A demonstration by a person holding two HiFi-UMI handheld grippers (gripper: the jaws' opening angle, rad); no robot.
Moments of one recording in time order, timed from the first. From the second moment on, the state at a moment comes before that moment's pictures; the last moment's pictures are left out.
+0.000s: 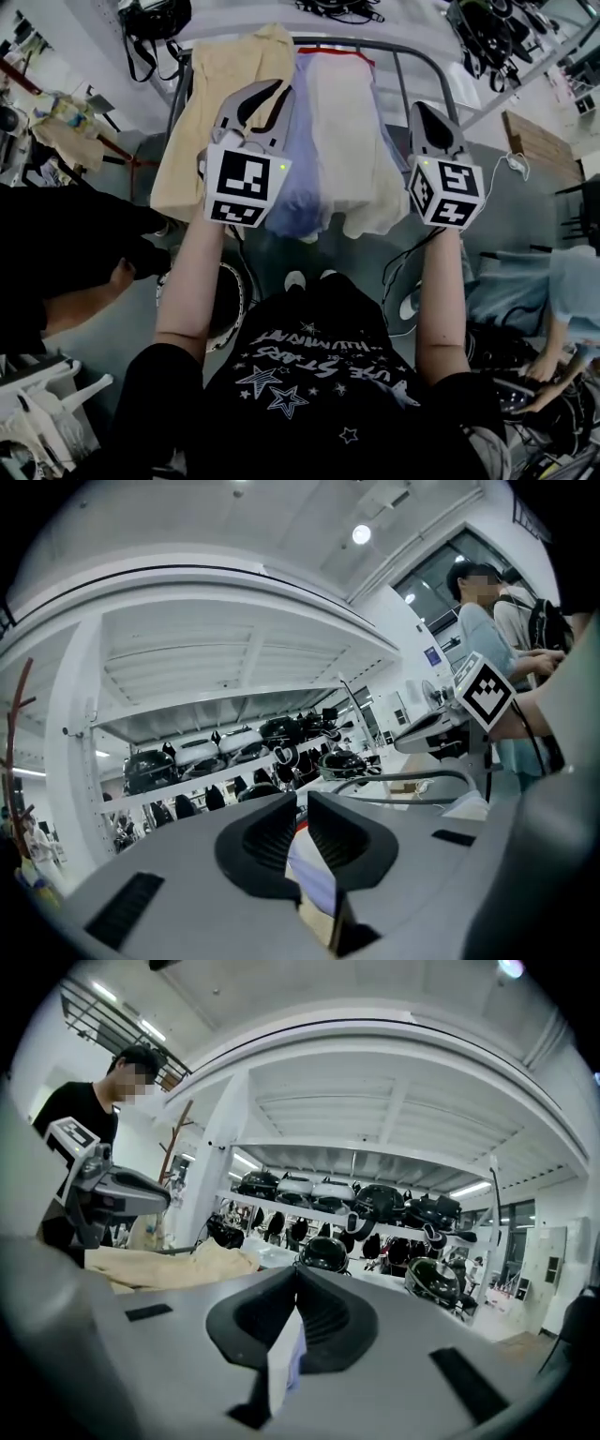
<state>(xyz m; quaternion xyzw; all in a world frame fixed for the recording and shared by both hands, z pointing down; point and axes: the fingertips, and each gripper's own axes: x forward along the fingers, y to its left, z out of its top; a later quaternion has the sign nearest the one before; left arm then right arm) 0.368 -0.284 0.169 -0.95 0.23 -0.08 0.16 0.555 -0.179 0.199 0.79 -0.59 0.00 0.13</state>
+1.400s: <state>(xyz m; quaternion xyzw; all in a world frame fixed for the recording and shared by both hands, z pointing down) 0.338 -0.183 0.238 -0.93 0.32 -0.14 0.06 0.550 -0.093 0.237 0.75 -0.66 0.04 0.09</state>
